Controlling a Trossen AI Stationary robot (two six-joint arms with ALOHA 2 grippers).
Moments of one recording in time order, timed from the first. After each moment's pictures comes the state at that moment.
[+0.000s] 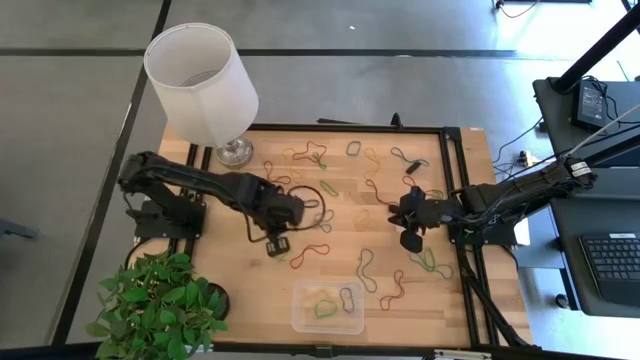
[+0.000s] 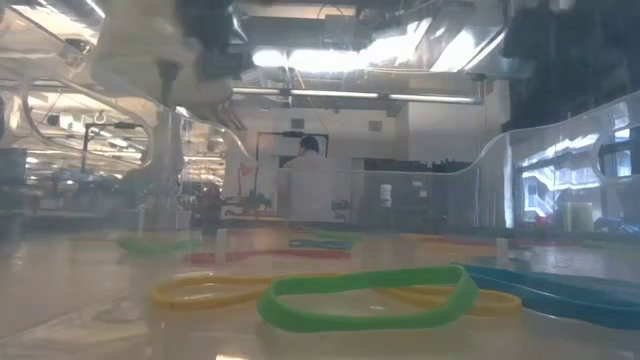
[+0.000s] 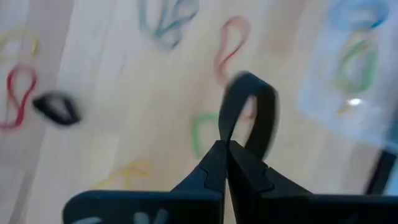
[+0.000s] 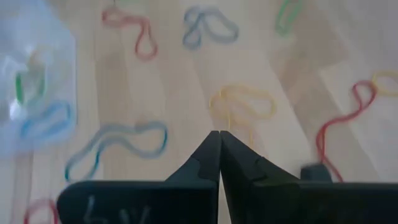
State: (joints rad) left arm -0.20 1.62 1.52 -1.16 -0.03 -0.53; right arm 0.27 0.90 0.57 -0.50 0.25 0.49
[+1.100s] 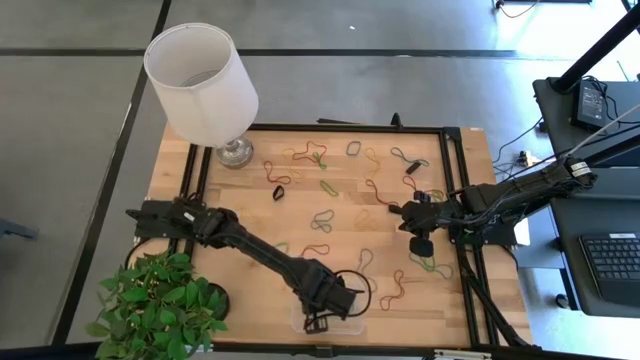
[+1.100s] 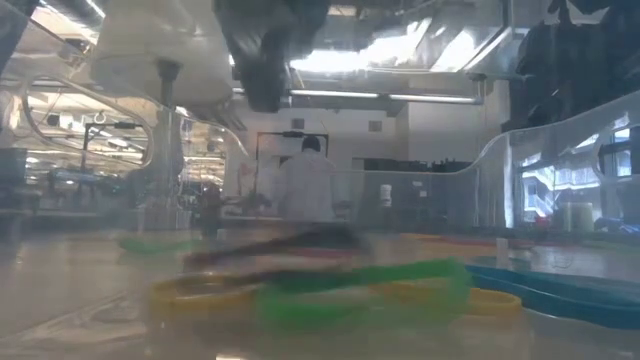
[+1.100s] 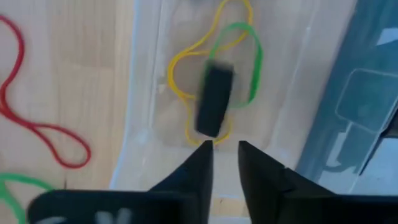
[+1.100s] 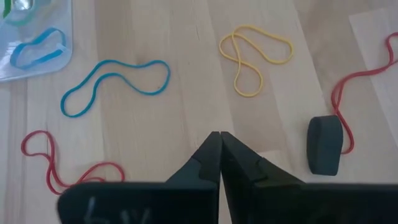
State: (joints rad) left arm -0.47 2.37 2.26 -1.34 0.08 -0.67; right arm 0.27 0.90 0.57 -0.65 0.14 0.43
